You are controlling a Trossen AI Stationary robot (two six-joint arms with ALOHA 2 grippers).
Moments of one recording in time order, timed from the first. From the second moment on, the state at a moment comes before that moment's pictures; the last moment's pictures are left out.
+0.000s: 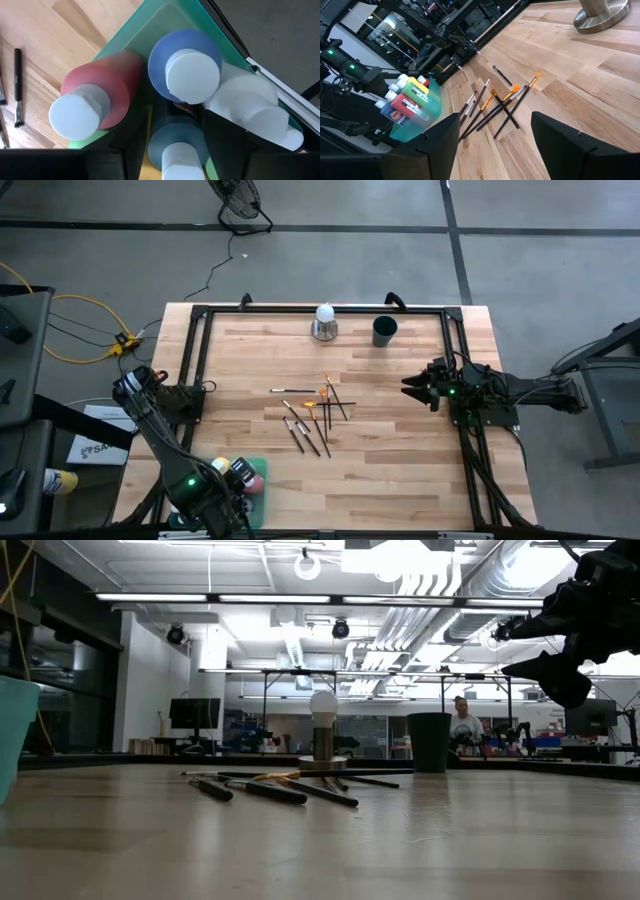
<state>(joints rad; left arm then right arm) -0.90 1.75 1.66 -1.33 -0.01 -0.14 -0.05 0.08 0.10 -0.21 0.05 0.73</state>
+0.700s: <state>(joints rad) -0.83 1.74 2.01 -1.45 -0.27 -0.30 -0.05 0.08 0.10 -0.21 0.05 0.73</state>
